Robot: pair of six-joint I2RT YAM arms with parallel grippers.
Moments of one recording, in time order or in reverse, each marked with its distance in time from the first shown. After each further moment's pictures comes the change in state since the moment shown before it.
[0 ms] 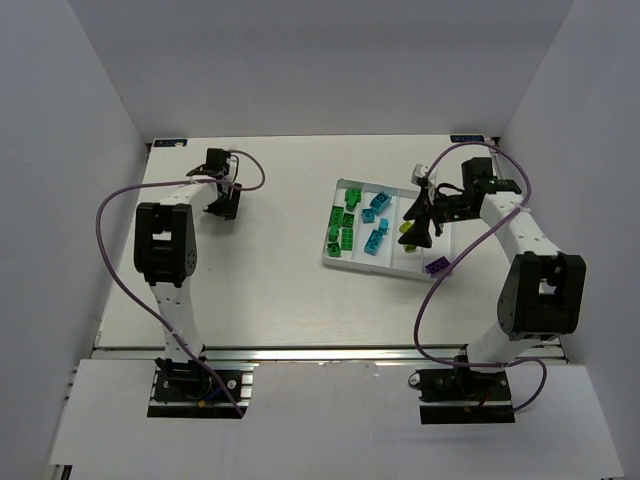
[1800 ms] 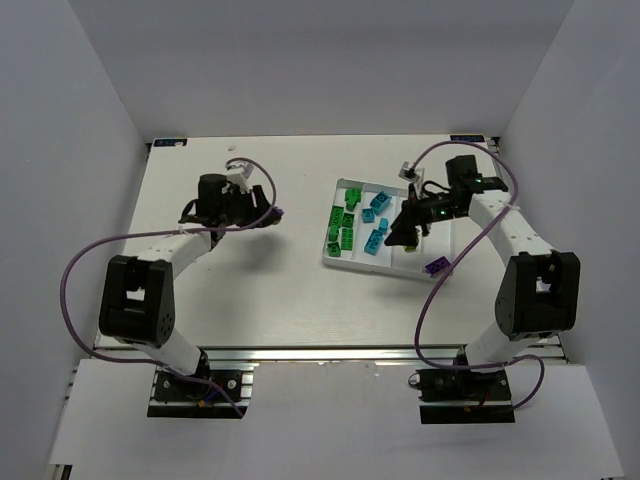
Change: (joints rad) left arm -0.045 -0.455 -0.547 0.527 0.774 -0.396; right arm 0.052 0.004 0.014 -0.005 -0.016 0.273
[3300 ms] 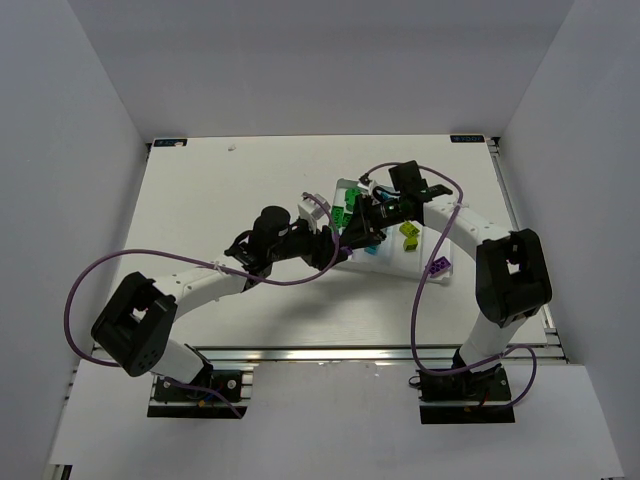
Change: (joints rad) left arm -0.554 -0.175 -0.192 0.329 -0.005 -0.011; right arm 0.328 0.137 -0.010 0.358 0.036 1.133
